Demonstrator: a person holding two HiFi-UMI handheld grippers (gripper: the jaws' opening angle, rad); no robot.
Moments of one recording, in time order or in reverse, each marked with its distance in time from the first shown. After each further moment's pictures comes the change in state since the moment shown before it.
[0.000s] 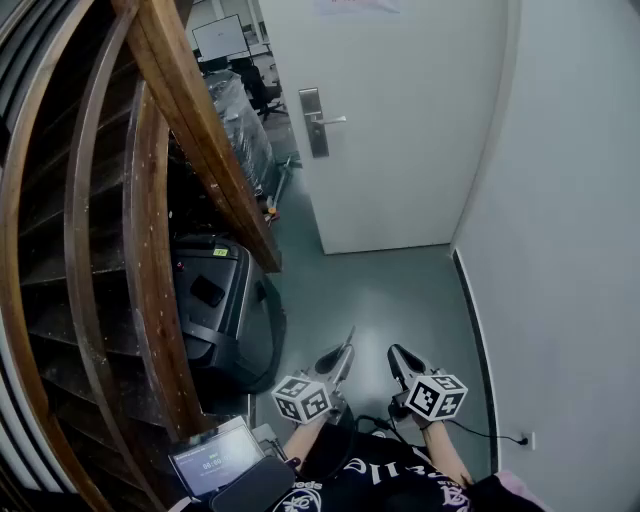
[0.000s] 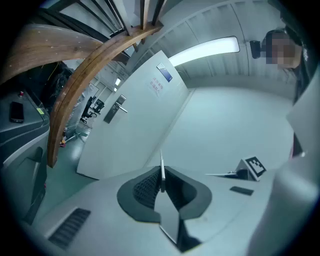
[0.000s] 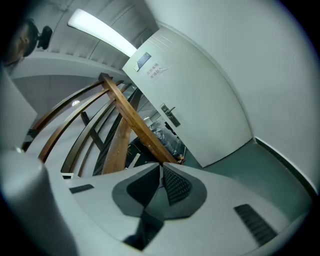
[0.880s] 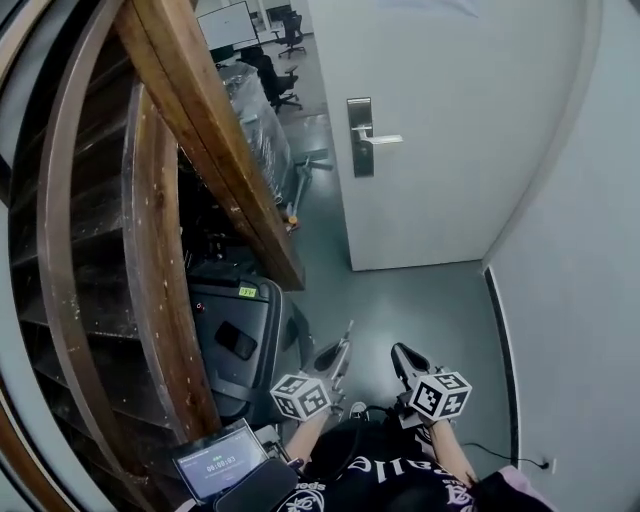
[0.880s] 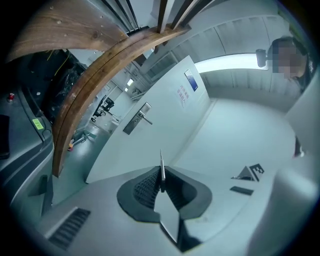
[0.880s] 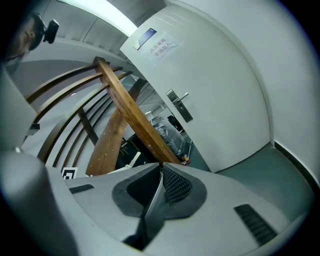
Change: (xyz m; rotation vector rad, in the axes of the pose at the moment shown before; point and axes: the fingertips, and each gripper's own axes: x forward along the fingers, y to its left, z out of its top) left arm 0.054 0.237 0.147 -0.091 -0.012 0.038; right arm 0.263 0.039 0.052 -0.043 0.055 -0.003
